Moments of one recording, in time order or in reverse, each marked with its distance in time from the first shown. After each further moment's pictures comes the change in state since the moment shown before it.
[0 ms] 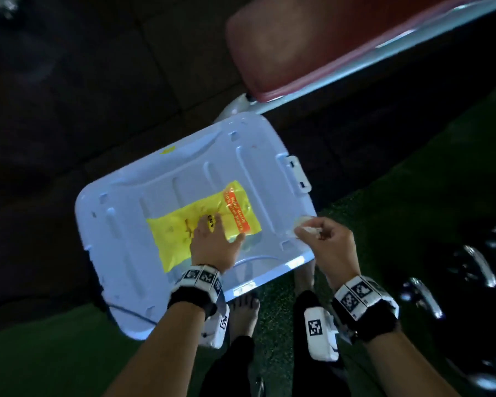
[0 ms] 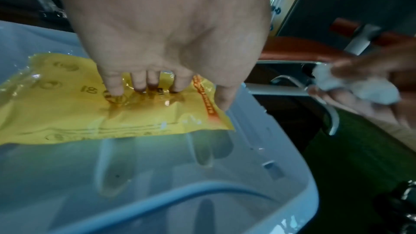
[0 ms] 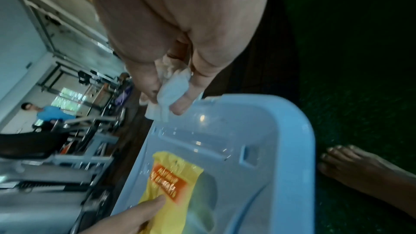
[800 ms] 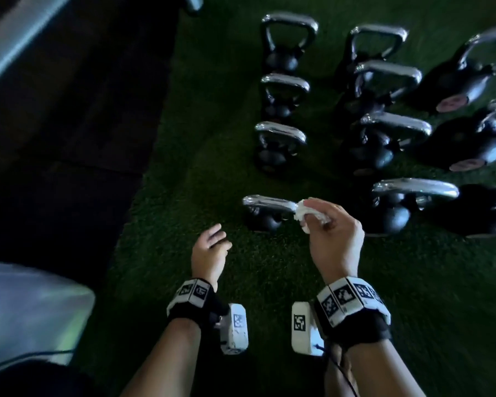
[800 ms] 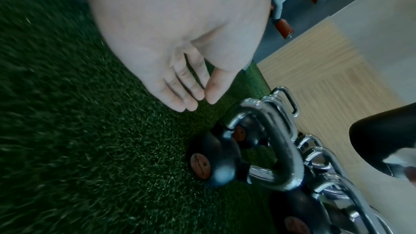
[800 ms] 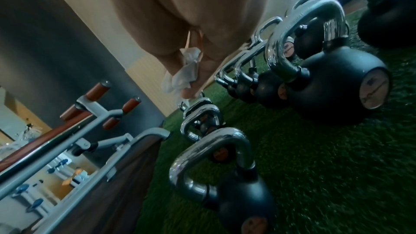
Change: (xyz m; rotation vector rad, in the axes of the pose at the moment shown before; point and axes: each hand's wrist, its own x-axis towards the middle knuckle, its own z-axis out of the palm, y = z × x) left_hand 0.012 0.286 0.455 -0.732 -0.442 0.375; right_hand -0.020 0.406 -0.302 0.112 1.078 -0.128
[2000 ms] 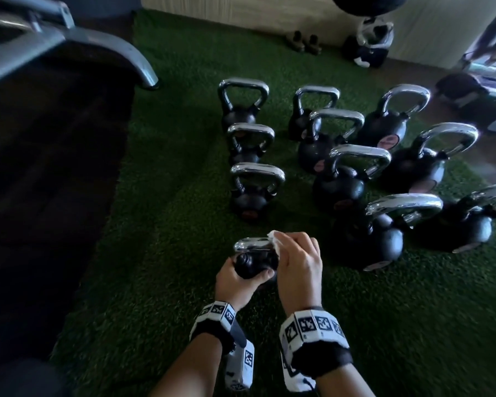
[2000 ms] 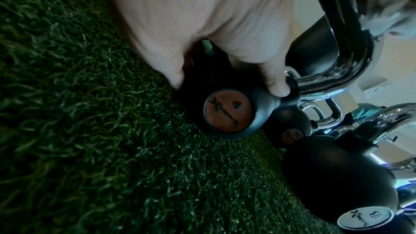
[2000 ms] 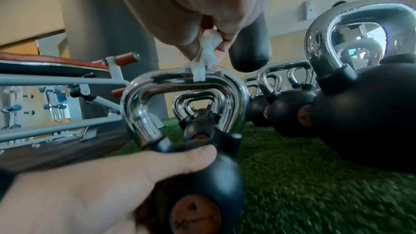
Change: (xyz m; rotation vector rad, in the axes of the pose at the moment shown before) left_hand 0.136 -0.044 0.076 0.424 -0.264 0.466; right_hand 0.009 0.070 0.111 -0.430 0.290 -0.421
